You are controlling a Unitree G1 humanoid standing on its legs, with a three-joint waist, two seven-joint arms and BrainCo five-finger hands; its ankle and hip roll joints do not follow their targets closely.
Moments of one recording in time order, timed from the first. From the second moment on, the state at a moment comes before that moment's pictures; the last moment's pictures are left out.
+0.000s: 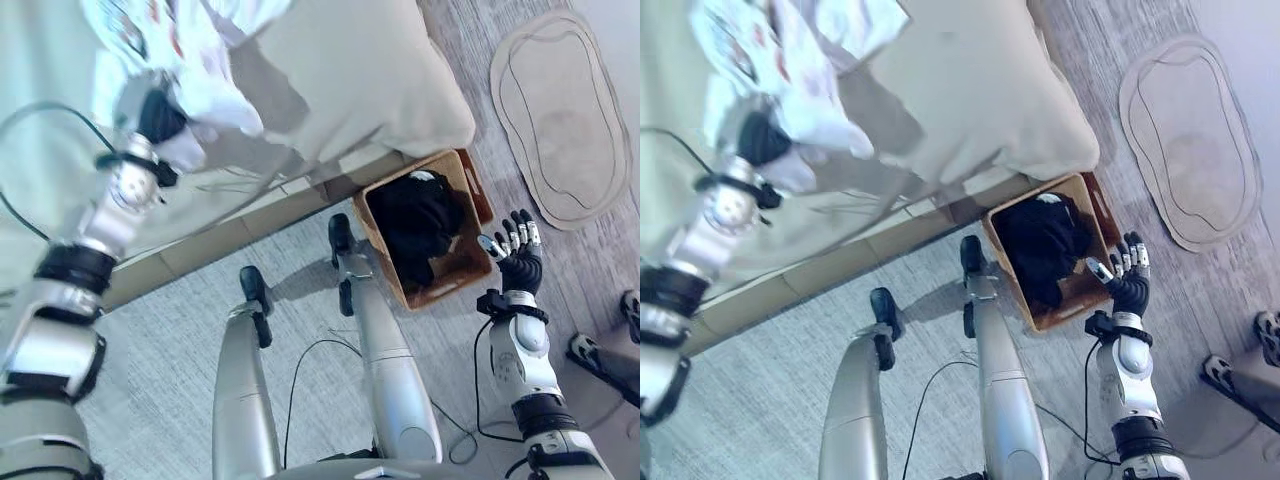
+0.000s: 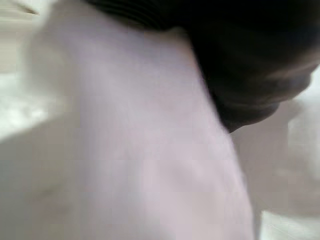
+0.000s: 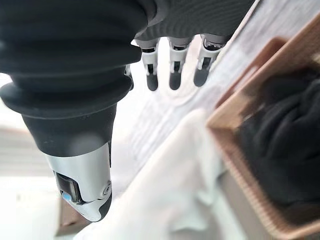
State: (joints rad) left arm -0.69 0.76 -0.28 0.50 0.22 -0.23 0.32; right arm -0.15 -0.36 -0.05 0.40 0.53 -0.44 -0.18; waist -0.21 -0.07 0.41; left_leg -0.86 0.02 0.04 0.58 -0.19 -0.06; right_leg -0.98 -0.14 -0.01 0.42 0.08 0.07
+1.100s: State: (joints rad) left arm -0.39 0.58 -0.21 -0.02 -0.27 -0.33 0.00; right arm -0.24 -0.54 0.25 0.28 -0.19 -0.28 -0.12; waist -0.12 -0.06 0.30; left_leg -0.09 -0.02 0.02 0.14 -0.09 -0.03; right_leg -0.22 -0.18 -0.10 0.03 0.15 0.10
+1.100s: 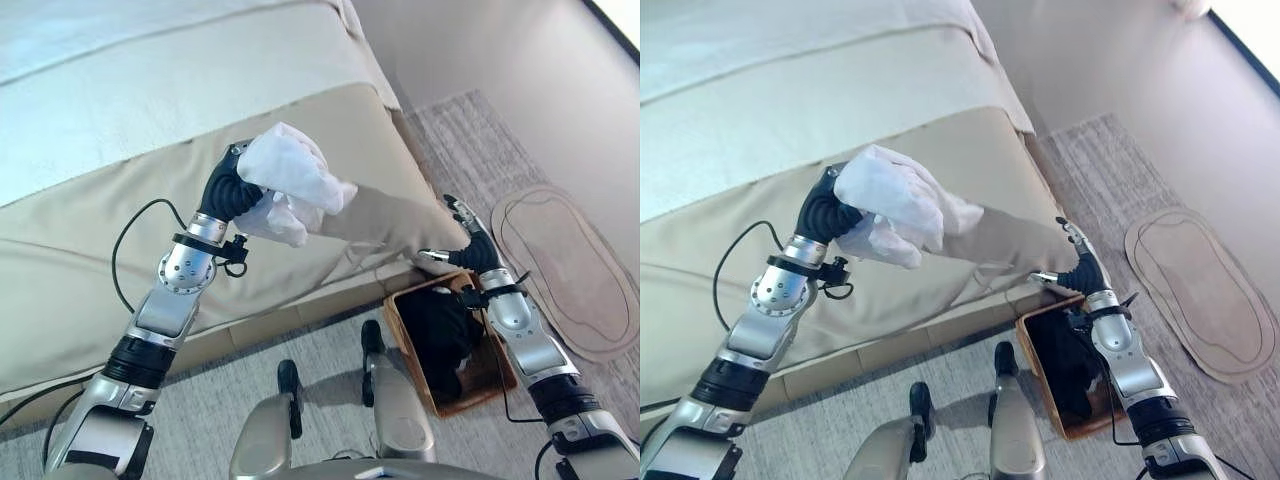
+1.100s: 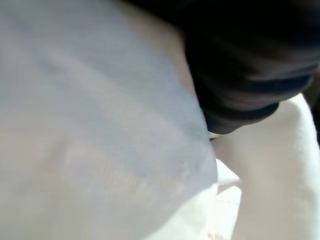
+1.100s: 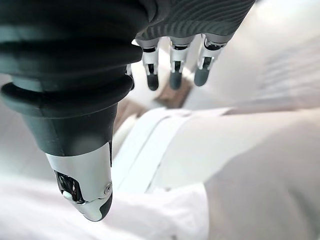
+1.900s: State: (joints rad) left arm -0.42 0.47 -0.40 -0.10 -0.47 -0.25 -0.06; right arm -0.30 -0.31 0.62 0.28 -0.20 -0.22 0.04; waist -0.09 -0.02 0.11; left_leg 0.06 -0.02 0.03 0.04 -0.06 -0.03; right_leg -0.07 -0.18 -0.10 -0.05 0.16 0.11
